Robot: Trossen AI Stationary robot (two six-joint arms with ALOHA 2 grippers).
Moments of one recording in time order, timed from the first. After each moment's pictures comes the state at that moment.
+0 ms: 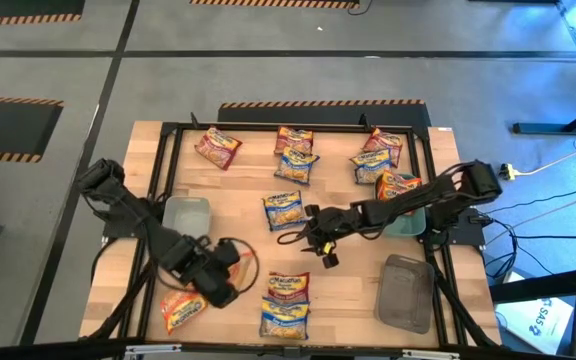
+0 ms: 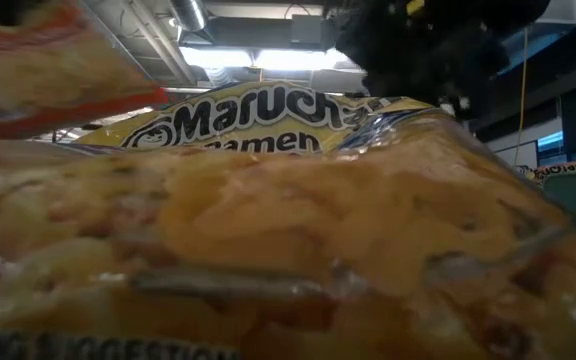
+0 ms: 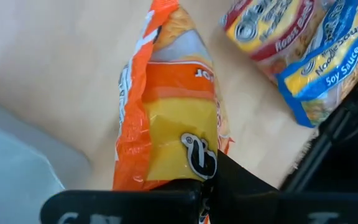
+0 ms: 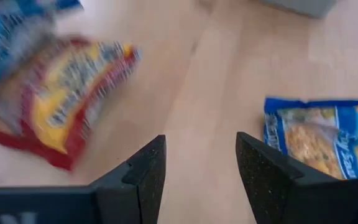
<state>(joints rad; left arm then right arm) -0.66 1.57 1.35 -1.07 -0.21 -1.23 0.16 1.67 0.87 0.13 -0.10 -0.17</state>
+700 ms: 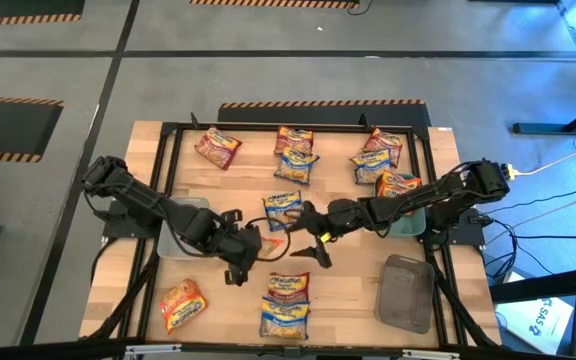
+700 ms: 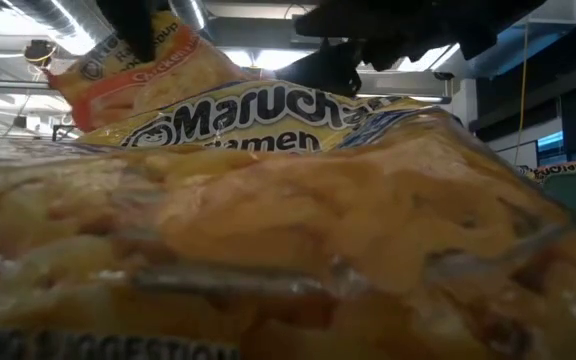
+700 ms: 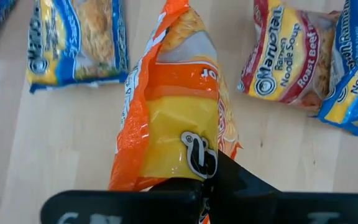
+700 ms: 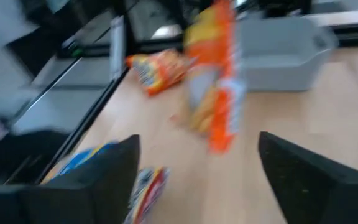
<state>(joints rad) -0.44 1.57 1.36 -1.00 -0.24 -0.58 0.16 1.62 0.87 0.42 -0.12 0.15</state>
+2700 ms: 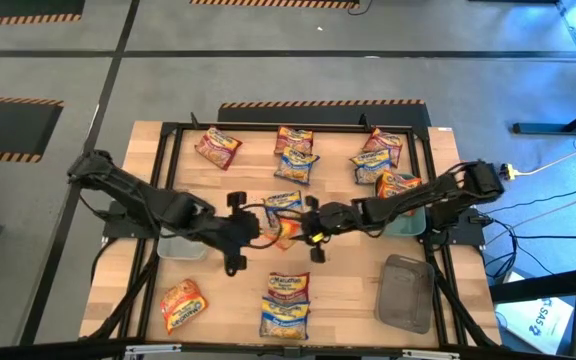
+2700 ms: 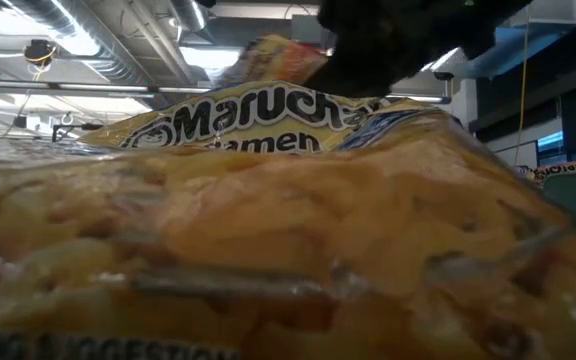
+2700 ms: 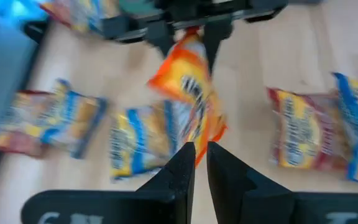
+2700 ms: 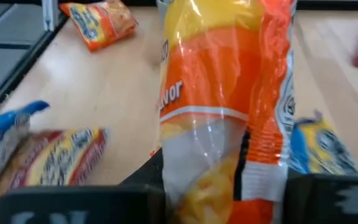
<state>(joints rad) -0.42 1.42 1.33 -0.81 -0.49 -0.27 0.16 1.63 0.90 0.21 0.05 0.06</state>
